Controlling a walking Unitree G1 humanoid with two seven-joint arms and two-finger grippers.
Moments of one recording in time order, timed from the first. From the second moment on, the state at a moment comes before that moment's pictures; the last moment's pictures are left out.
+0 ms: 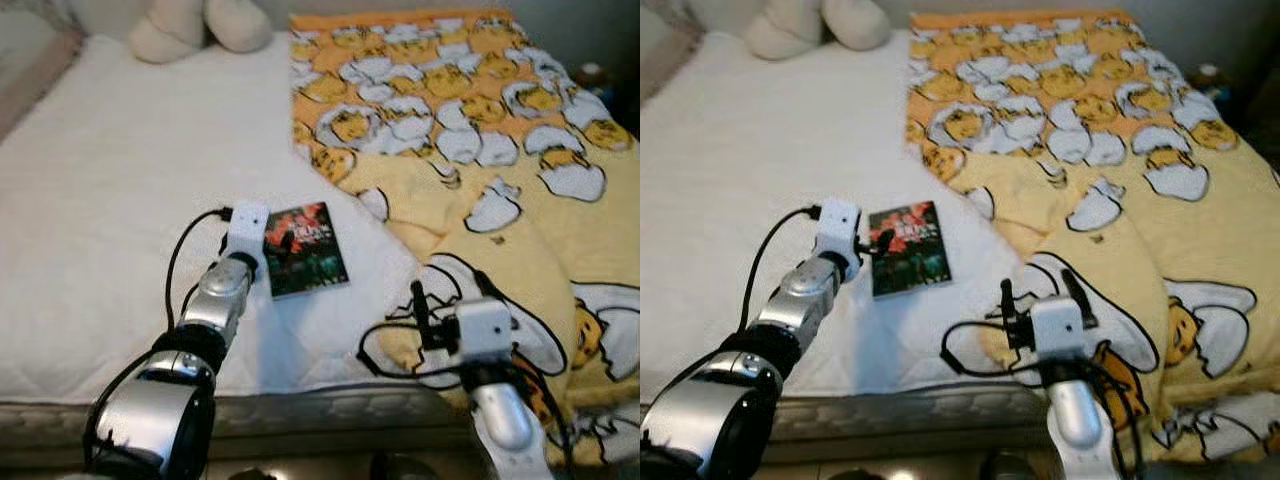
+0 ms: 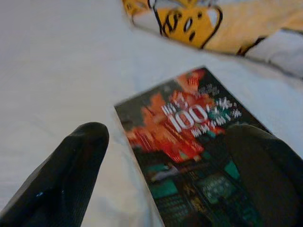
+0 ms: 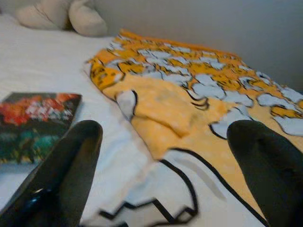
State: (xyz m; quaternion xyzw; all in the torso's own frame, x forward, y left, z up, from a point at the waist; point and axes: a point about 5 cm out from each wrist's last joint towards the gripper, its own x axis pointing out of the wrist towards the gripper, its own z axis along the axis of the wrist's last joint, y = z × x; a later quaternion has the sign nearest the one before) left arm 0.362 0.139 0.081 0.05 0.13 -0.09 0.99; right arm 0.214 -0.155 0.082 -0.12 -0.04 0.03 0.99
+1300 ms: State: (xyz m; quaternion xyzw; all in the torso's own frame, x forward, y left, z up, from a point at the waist) left arm 0.355 0.136 0.061 -0.19 0.20 -0.07 0.96; right arm 0.173 -0.140 0.099 -0.12 0.02 0.06 0.99
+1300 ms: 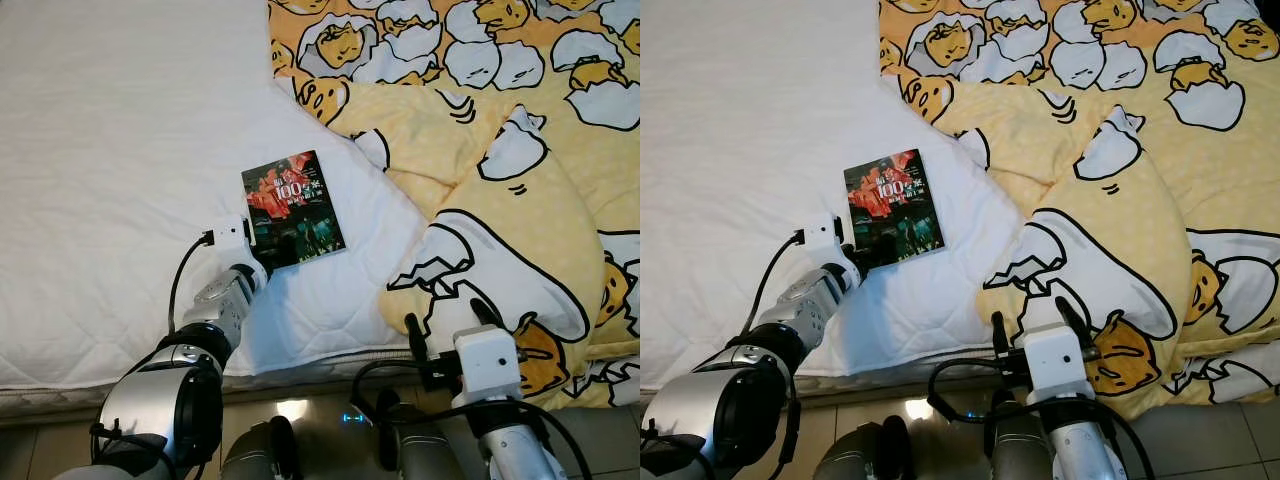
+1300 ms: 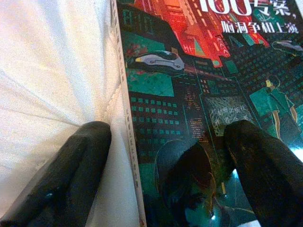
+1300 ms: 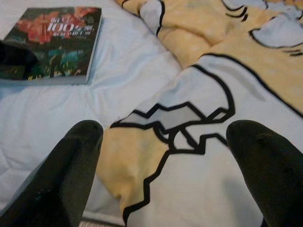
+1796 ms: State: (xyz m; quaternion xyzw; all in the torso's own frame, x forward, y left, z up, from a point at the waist) left arm 0.354 0.126 0.065 -0.30 0.17 -0.10 0.94; right arm 0.176 -0.139 0.098 -0.12 0.03 0.06 0.99
